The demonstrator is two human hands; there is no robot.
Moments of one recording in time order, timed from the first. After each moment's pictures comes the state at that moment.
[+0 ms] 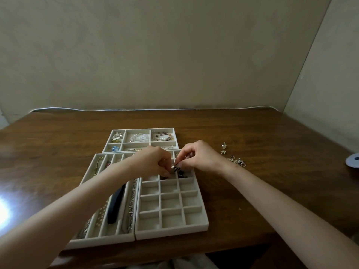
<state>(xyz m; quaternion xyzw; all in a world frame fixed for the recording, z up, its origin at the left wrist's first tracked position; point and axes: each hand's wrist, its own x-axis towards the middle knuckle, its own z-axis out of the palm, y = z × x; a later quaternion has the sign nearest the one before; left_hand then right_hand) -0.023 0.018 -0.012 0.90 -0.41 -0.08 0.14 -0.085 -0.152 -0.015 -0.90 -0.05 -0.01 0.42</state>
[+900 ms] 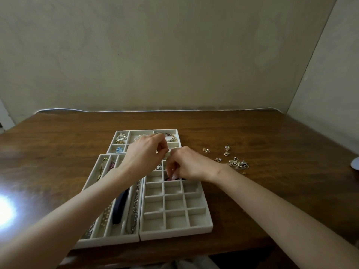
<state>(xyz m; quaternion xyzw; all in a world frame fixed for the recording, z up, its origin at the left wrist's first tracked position) -0.025 0.026 -0.014 0.89 -0.33 0.19 0.23 -0.073 -0.119 -0.015 -0.97 -0.16 0.01 0.17</state>
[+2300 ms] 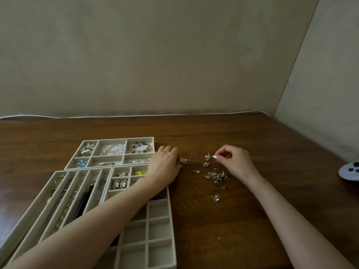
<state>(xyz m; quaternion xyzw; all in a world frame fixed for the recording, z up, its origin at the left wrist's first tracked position) 0.005 -0.100 -0.058 0.92 -0.34 0.13 0.16 -0.081 -0.300 -0.055 -0.92 0.11 -0.20 0.33</state>
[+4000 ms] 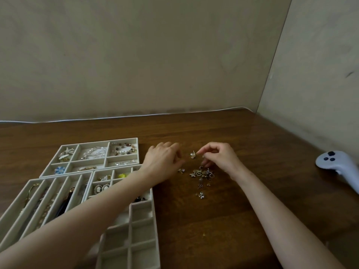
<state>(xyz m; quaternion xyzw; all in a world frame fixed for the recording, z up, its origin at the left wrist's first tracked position) -0.008 -0.123 -0.037 0.89 -0.42 0.09 0.15 -0.086 -0.304 -0.051 -0.84 0.11 -0.15 0.50</state>
